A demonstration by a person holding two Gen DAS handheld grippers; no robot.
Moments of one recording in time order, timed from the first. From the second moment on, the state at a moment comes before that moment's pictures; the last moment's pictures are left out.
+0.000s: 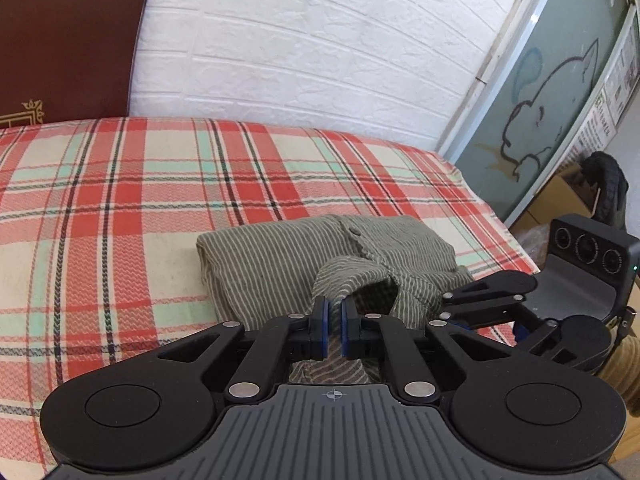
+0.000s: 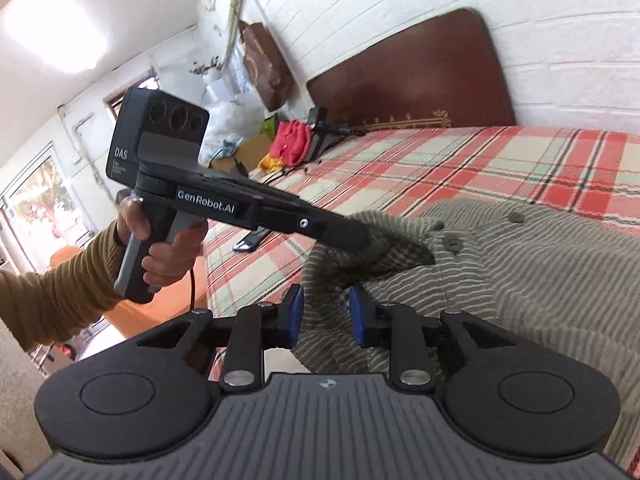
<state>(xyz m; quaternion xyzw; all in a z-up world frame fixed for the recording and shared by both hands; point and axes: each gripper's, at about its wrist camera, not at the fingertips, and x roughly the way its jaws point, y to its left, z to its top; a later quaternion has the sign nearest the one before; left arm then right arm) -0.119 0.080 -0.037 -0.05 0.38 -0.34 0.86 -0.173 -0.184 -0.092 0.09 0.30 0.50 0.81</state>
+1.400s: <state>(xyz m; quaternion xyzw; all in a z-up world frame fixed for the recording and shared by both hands) -0.186 0.069 -0.032 0.02 0.38 -0.29 0.88 -0.284 -0.135 -0.128 -0.41 0.13 0.37 0.82</state>
